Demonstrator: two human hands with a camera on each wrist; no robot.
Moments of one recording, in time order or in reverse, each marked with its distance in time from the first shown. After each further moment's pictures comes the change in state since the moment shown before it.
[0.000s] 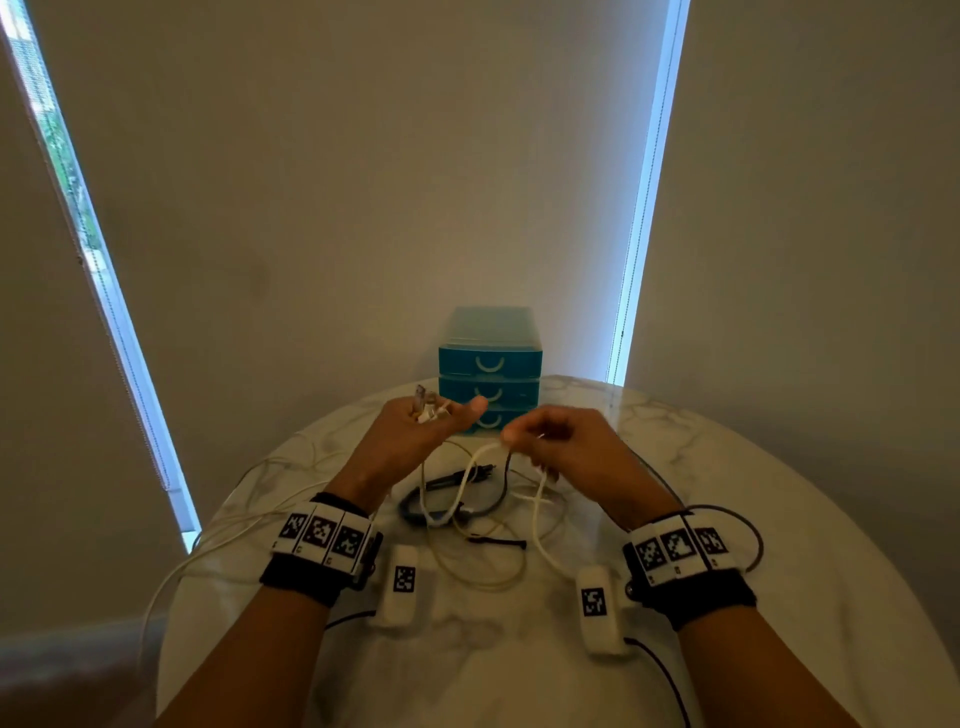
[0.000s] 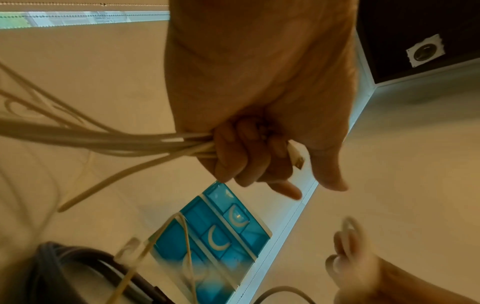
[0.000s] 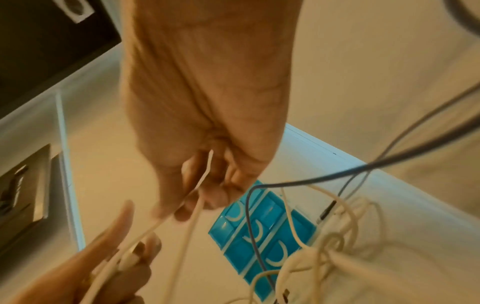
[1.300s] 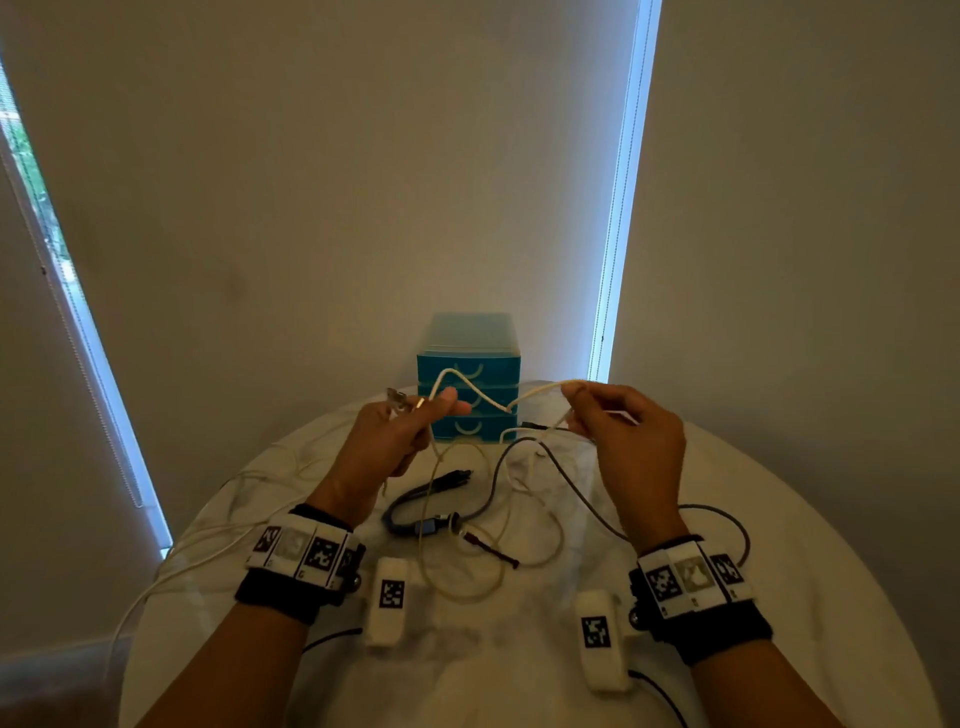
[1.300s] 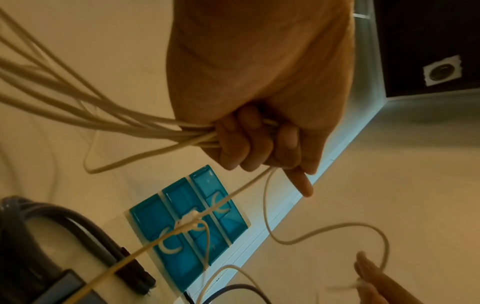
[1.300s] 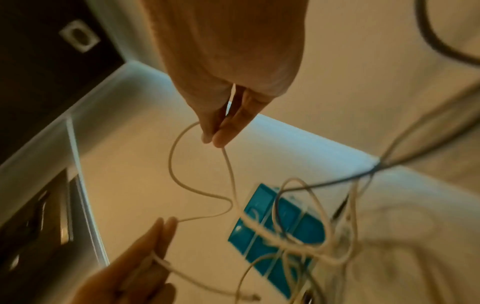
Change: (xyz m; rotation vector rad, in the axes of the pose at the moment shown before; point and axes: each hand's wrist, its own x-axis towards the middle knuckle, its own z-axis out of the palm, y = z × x) left_hand -0.004 0.002 0.002 -0.217 -0.059 0.041; right_hand -0.028 -0.007 -0.027 0.262 0.694 -0.131
